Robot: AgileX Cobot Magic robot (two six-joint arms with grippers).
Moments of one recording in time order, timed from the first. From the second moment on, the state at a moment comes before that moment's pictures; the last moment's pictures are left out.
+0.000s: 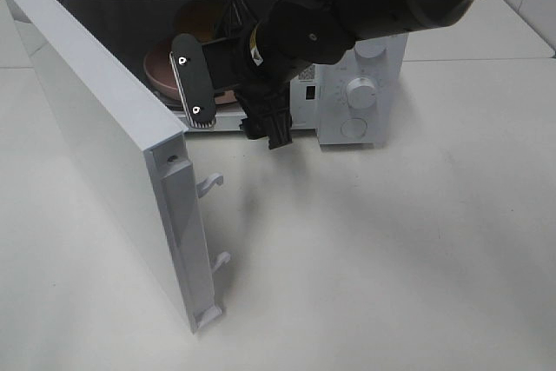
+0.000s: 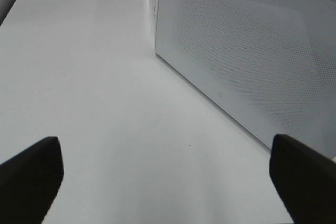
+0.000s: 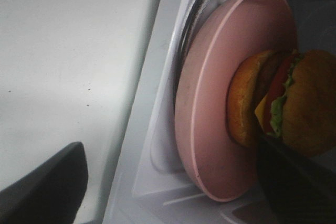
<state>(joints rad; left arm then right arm) -0.07 -0.01 -0.52 -0.07 1.07 -0.03 0.73 2.03 -1.43 -0.52 0.27 -0.87</state>
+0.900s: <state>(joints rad) -0.07 -0.01 -0.52 -0.06 1.07 -0.03 0.68 2.25 -1.66 -0.52 0.26 -0.83</state>
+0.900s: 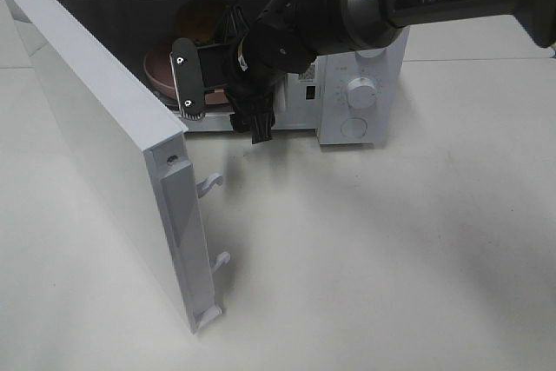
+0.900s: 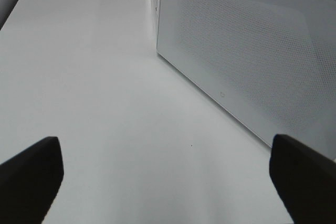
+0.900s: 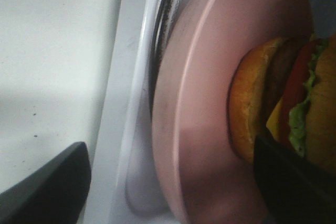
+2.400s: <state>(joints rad) -0.07 -0.01 -0.52 -0.06 1.07 -0.03 0.64 2.32 -1.68 -0.44 0.22 -0.82</state>
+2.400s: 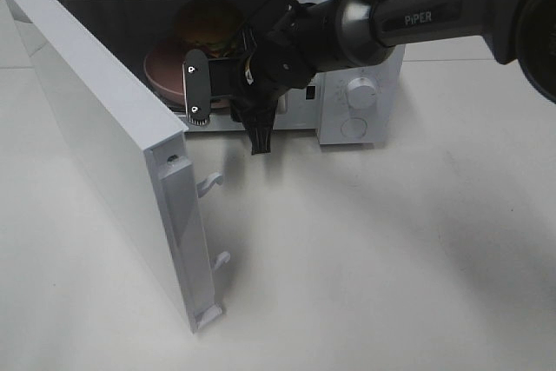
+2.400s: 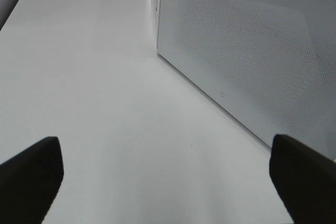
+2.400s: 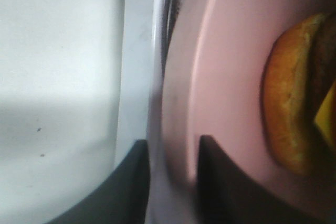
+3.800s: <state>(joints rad) -0.07 -0.01 -0.52 -0.06 1.07 -0.03 0.67 2.21 -1.68 -0.16 0.51 -1.28</state>
